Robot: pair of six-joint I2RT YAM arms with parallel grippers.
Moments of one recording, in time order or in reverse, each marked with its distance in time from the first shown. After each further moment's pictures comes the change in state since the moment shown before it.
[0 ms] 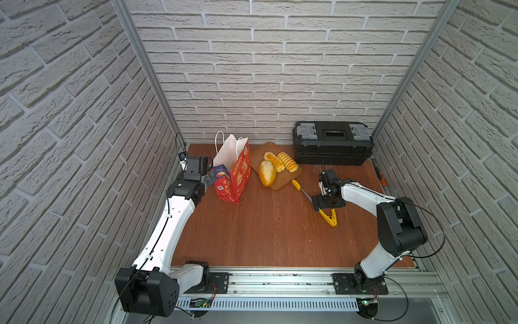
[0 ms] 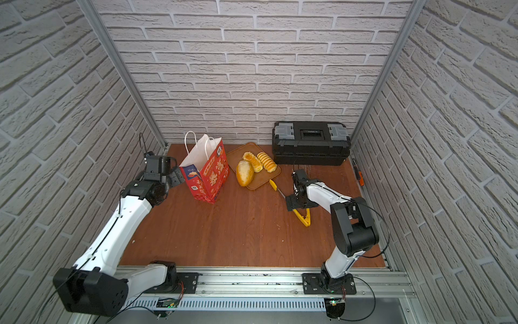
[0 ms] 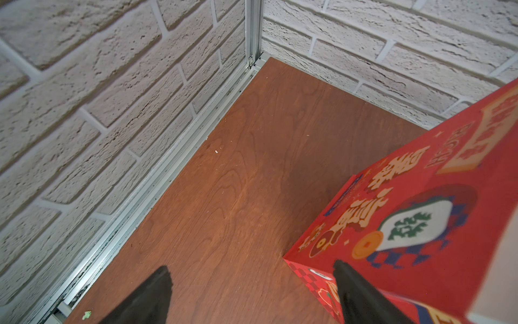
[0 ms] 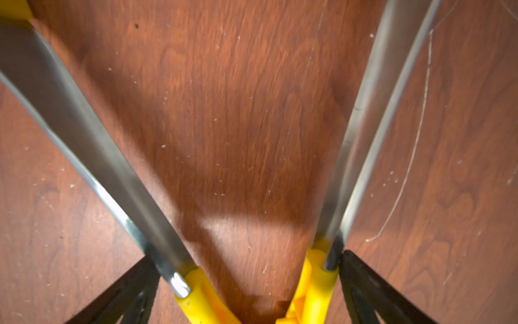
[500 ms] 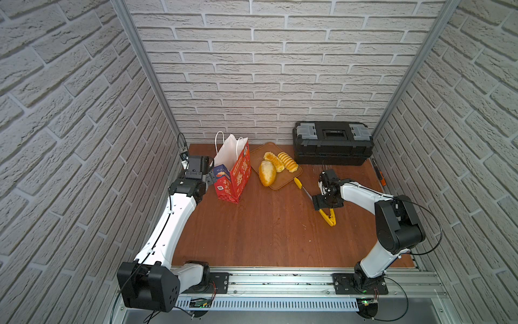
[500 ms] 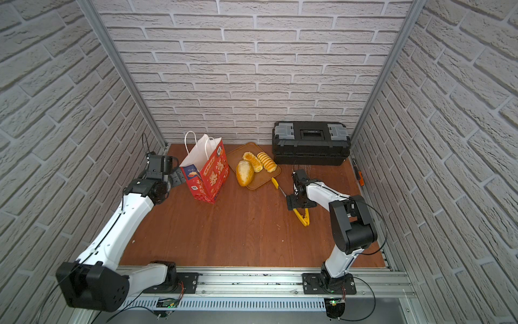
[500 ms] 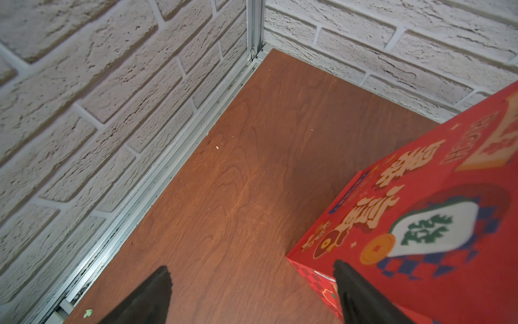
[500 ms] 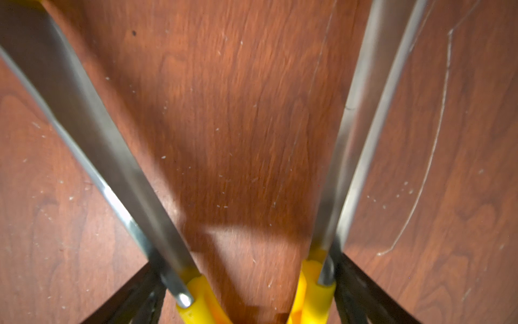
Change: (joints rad) left arm 0.000 0.042 0.007 0.000 -0.004 0.000; right arm -0.002 0.026 0.002 0.023 -0.019 0.005
